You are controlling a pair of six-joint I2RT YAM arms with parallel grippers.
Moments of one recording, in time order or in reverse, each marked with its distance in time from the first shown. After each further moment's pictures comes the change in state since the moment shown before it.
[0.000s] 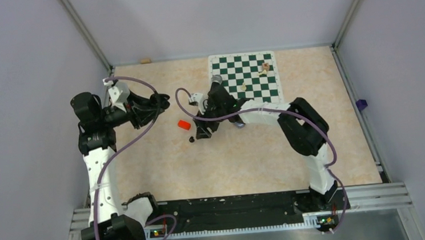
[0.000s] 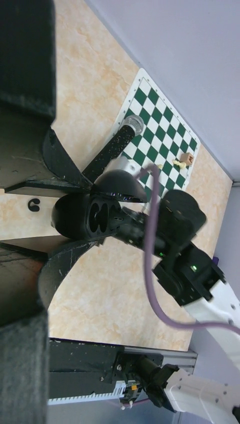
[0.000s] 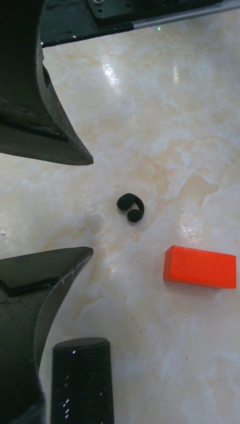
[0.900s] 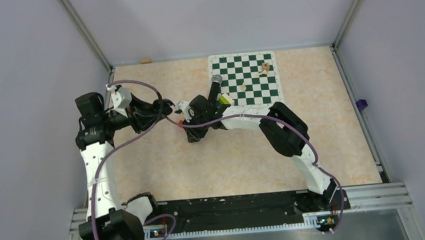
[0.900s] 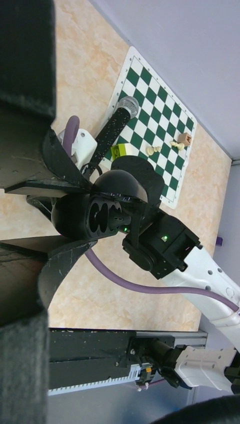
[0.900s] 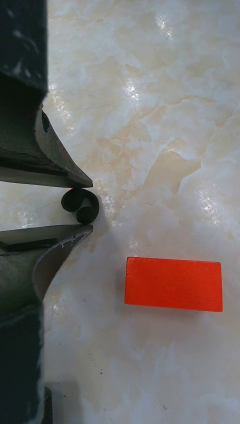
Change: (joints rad) left arm 0.004 0.029 0.061 -0.340 0.095 0.338; right arm 0.129 0.233 0.243 -0.108 0.226 0.108
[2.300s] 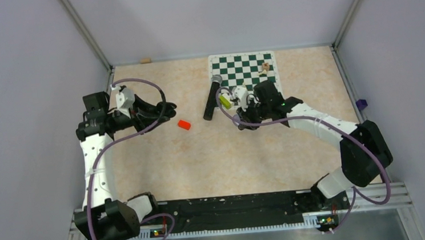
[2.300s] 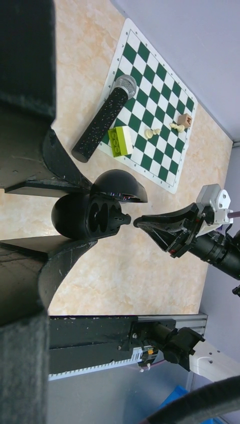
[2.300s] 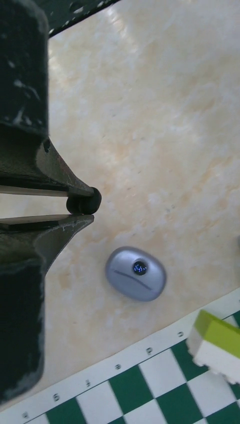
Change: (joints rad) left arm -0.040 0.088 0.069 -0.307 0.021 0.283; right arm -0.309 -0.724 -0.579 -0.104 -0.075 -0.289
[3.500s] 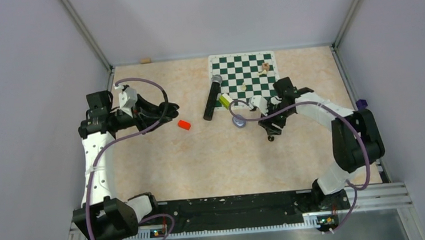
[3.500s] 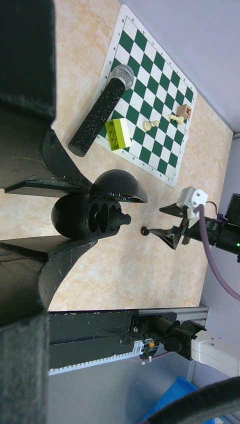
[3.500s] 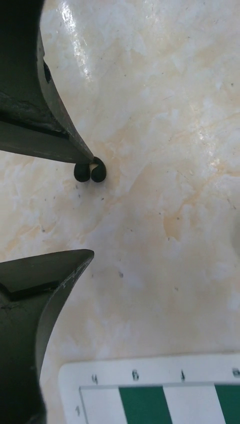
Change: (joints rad) left arm -0.031 0.018 0.002 0.000 0.000 0.005; right arm -0.296 0.156 0.014 -0.353 0.008 -0.627
